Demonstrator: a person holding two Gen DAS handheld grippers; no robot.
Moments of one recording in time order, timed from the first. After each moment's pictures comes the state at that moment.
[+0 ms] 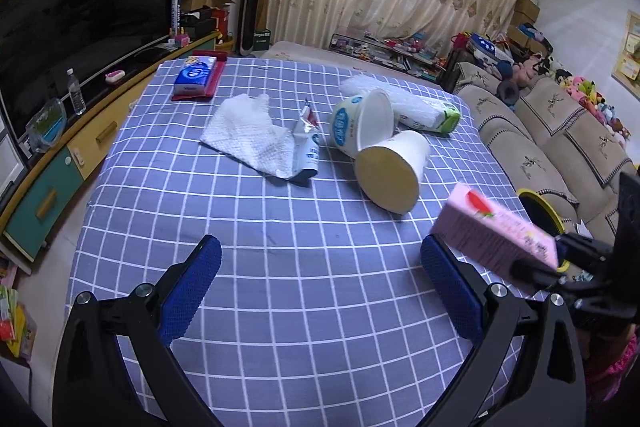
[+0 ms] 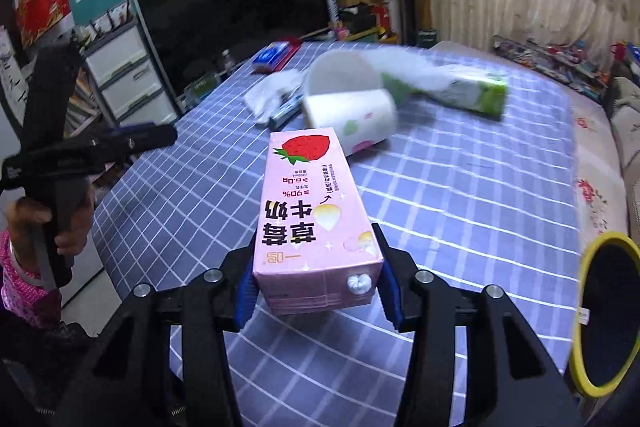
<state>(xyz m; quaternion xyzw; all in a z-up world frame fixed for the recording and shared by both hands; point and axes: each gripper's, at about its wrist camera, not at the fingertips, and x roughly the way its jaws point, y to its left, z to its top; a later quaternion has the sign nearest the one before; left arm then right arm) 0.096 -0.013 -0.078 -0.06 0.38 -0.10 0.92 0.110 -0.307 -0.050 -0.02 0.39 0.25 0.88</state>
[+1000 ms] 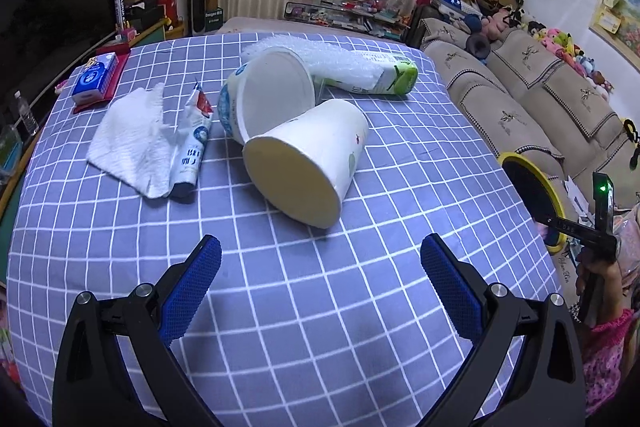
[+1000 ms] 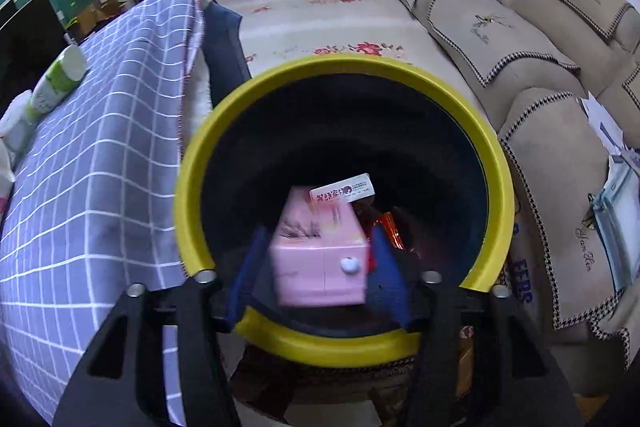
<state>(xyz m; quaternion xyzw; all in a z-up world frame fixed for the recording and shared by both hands) 0.165 -0.108 -0.112 -0.02 0.43 -0.17 0.89 0.143 -0.589 -0.151 0.12 0.48 -0.15 0.86</state>
